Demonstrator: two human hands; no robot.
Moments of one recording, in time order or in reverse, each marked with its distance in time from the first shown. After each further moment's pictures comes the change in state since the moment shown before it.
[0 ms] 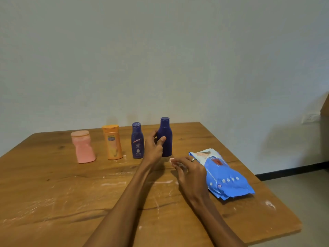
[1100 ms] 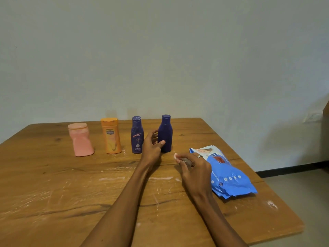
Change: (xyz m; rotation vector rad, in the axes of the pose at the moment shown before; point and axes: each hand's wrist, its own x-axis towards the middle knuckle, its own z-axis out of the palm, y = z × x) left_hand 0.008 -0.038 -0.009 0.028 0.015 -0.070; right_hand 0.003 0.008 0.001 -0.008 0.041 0.094
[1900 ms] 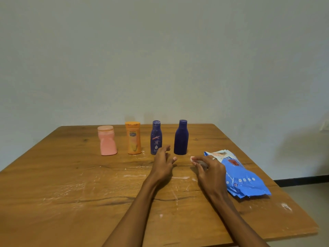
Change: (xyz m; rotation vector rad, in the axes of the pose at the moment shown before) left_hand -0.057 0.003 -0.037 0.098 -0.111 -0.044; right_hand -0.003 -0.004 -0.002 -0.060 -0.017 -0.045
